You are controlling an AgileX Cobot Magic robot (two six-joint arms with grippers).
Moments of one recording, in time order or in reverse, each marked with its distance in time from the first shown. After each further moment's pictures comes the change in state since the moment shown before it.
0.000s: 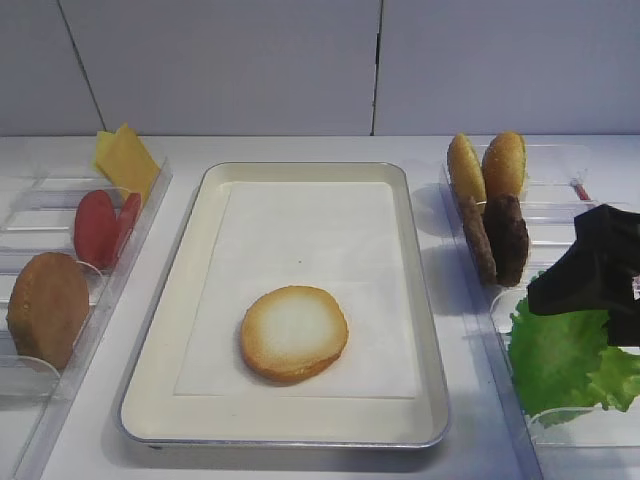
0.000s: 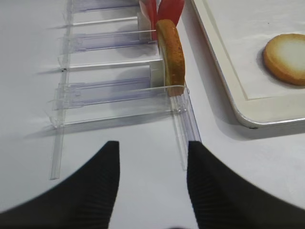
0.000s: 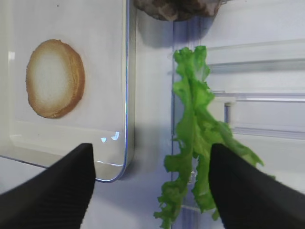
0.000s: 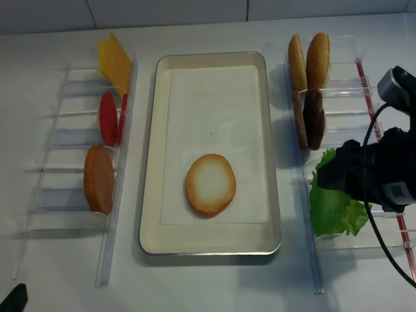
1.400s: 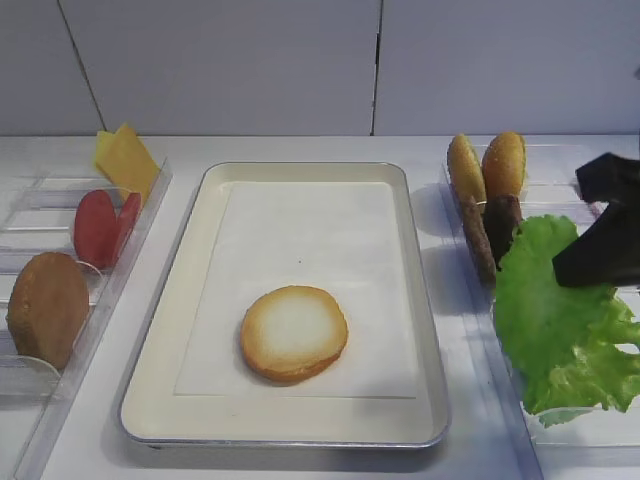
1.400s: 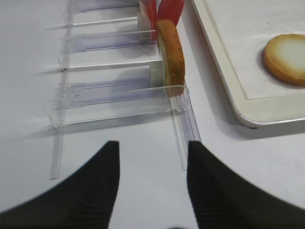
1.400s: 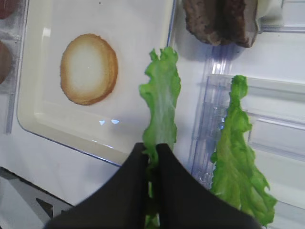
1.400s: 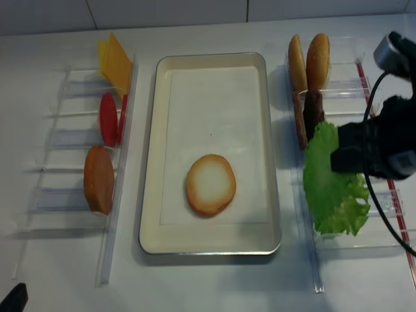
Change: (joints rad) left arm 0.000 0.000 0.000 0.000 0.000 0.000; right arm 0.000 0.035 -0.190 -0.034 0.174 -0.052
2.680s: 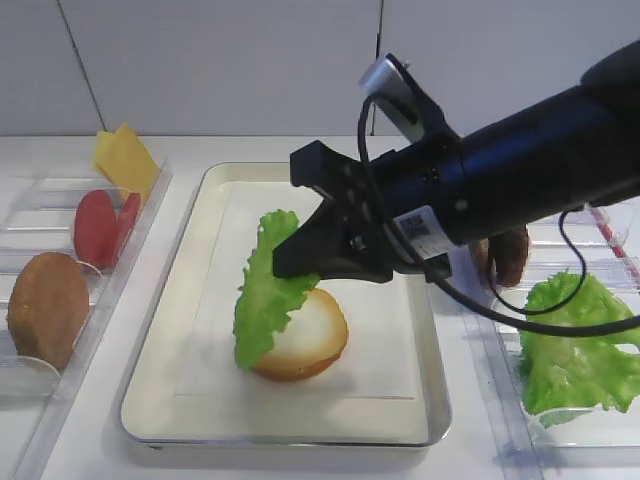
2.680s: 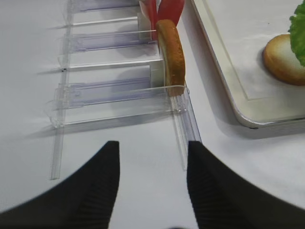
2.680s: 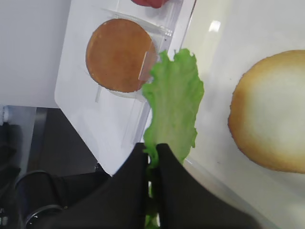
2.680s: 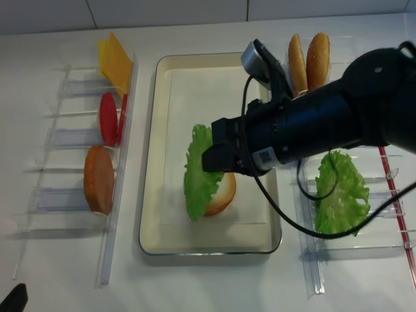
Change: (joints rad) left arm 0.000 0.000 0.000 0.000 0.000 0.000; right arm 0.506 0.402 -0.058 0.703 -0.295 -0.354
